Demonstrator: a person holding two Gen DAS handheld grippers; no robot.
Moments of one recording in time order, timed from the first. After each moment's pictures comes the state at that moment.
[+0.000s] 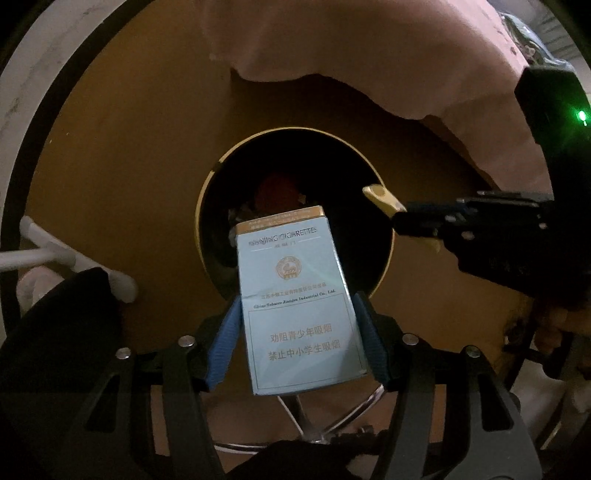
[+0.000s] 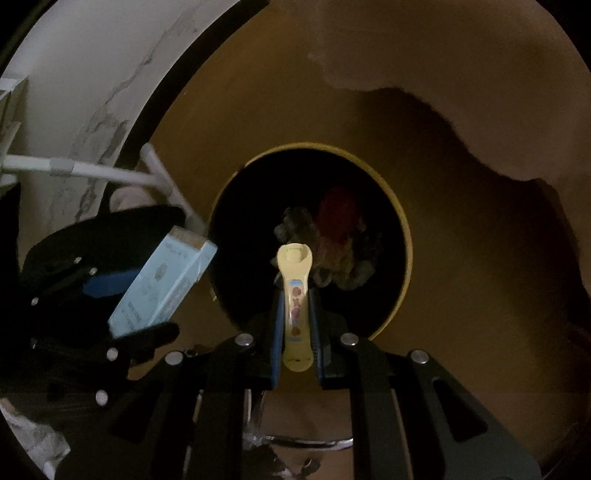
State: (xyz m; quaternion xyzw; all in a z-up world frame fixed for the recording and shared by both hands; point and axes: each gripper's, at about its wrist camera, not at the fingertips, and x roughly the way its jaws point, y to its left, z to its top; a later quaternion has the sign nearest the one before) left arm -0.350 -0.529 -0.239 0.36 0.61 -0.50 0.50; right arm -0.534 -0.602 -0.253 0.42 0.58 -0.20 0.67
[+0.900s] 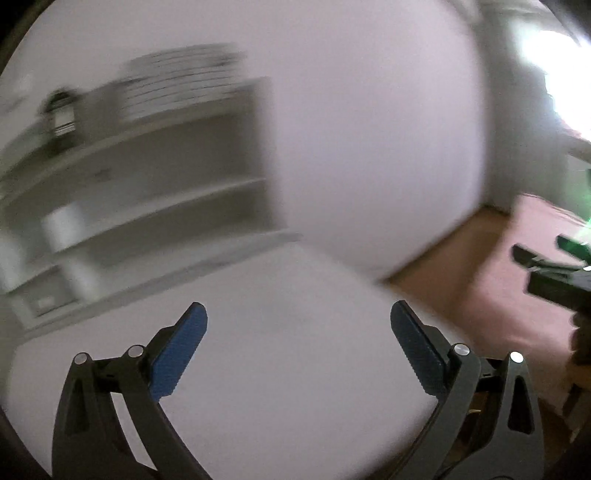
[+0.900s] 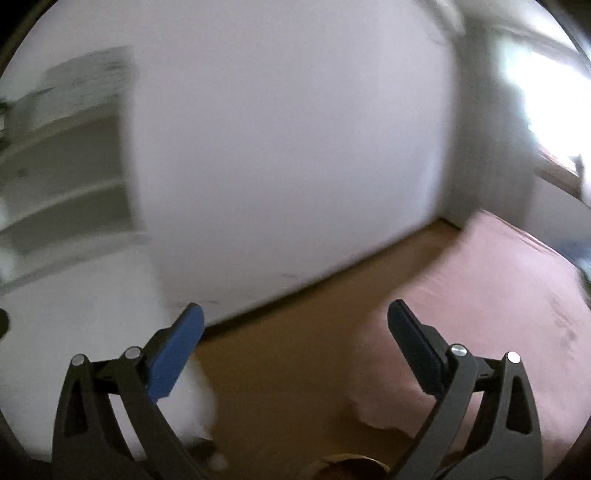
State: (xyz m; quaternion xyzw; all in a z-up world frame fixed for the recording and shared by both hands) left arm -0.177 -0.252 0.126 0.12 0.22 -0.23 0.94; right arm -0.301 -0.430 0.124 0.07 0.24 -0.33 0.91
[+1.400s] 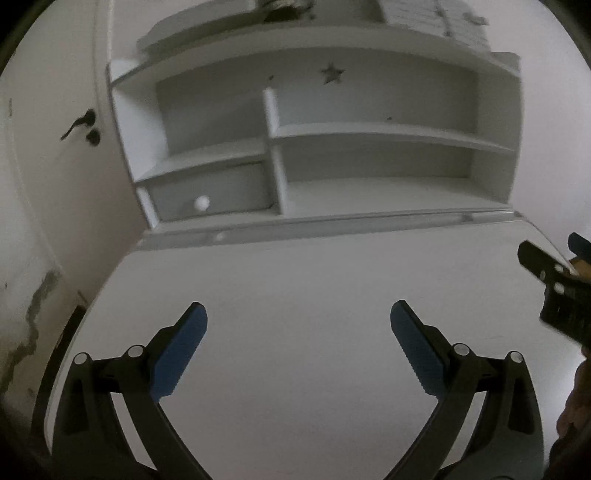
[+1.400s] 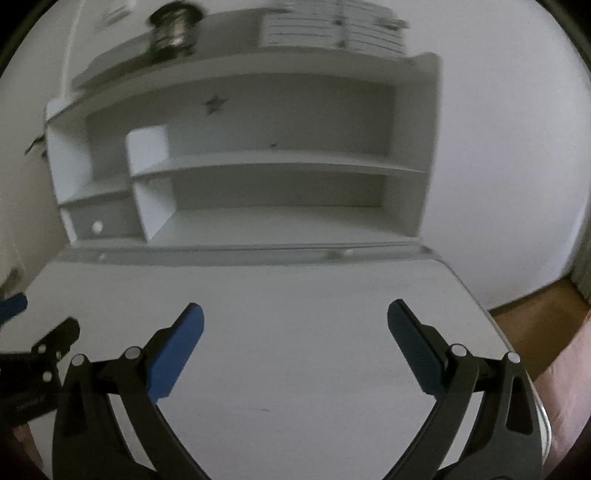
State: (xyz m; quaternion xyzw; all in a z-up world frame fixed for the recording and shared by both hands) left arm -0.065 -0.017 0.087 0.05 0.31 0.00 0.95; right arm -0.094 -0.170 0.099 0.00 0.26 -0.07 0.96
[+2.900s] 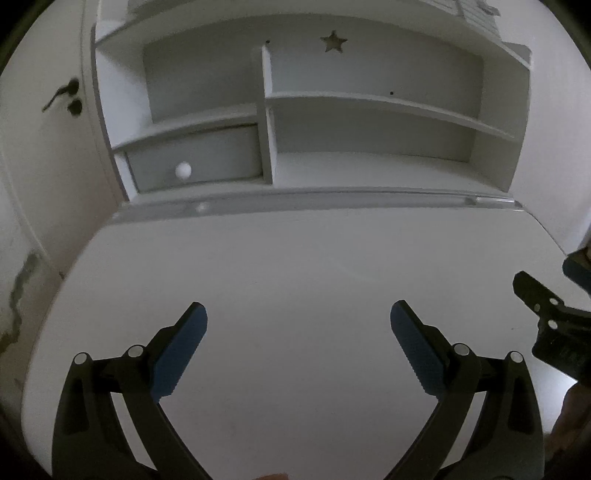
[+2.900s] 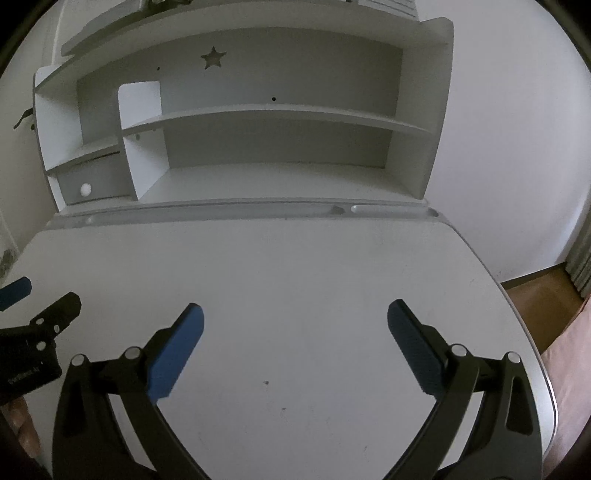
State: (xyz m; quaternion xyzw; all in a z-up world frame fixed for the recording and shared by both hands) left arm -0.040 -0.001 0.061 0.03 0.35 -0.03 0.94; right arm -0.098 -0.176 0.071 0.01 0.33 -0.08 0.94
